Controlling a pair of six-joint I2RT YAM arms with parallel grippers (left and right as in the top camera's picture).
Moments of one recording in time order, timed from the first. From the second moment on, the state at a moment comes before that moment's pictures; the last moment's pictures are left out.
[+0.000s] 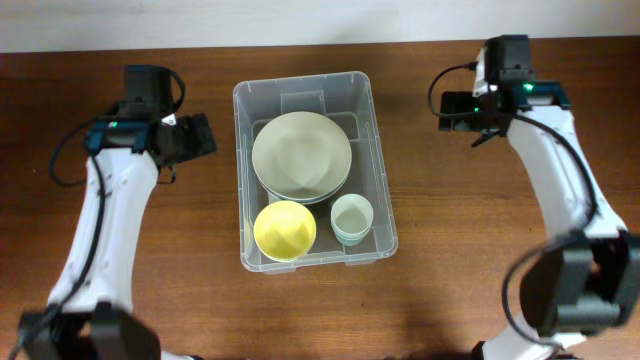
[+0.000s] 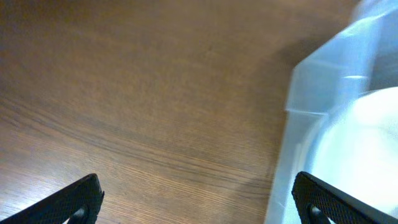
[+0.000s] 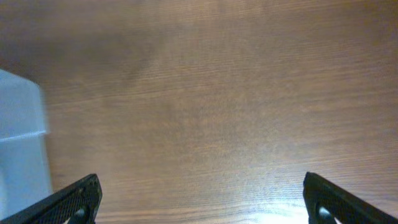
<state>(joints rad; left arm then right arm) 0.00 1.61 1.48 -0.93 -0.12 -0.28 -0.01 1.80 1.62 -0.87 0.06 0.10</state>
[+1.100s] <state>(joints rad) -0.03 0.41 0.73 -0.93 0.01 -0.20 -0.01 0.32 0.65 -0.92 0.07 0.19</state>
